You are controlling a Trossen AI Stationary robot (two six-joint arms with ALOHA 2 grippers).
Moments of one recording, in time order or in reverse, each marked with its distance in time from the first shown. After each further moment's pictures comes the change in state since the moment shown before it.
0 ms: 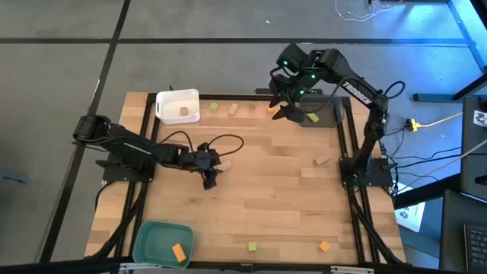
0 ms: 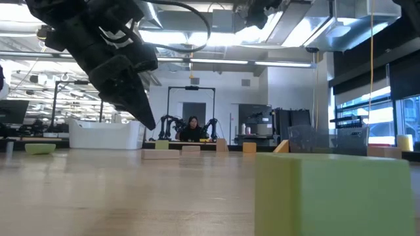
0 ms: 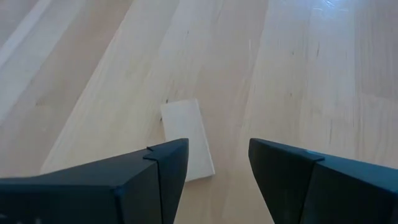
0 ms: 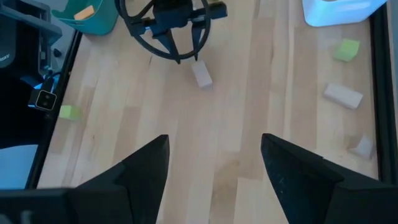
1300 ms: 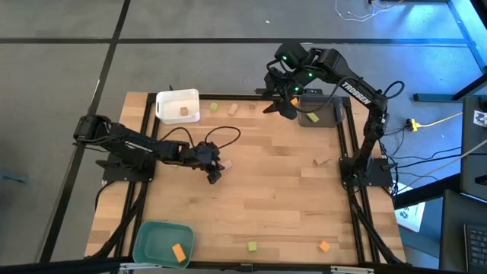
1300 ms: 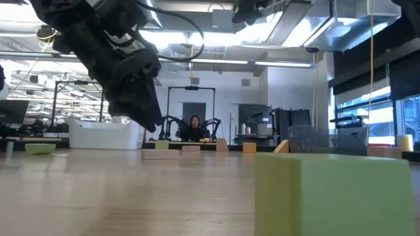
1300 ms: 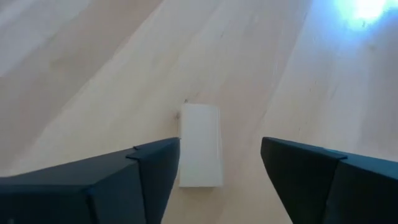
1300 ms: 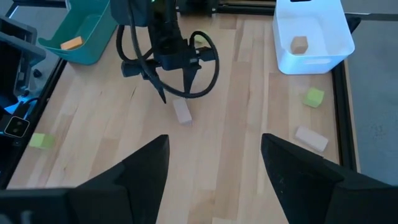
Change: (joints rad) left arm 0.058 0.004 0.000 0.013 0.025 -0.223; right arm 0.000 0.004 0.000 0.173 -0.001 0.001
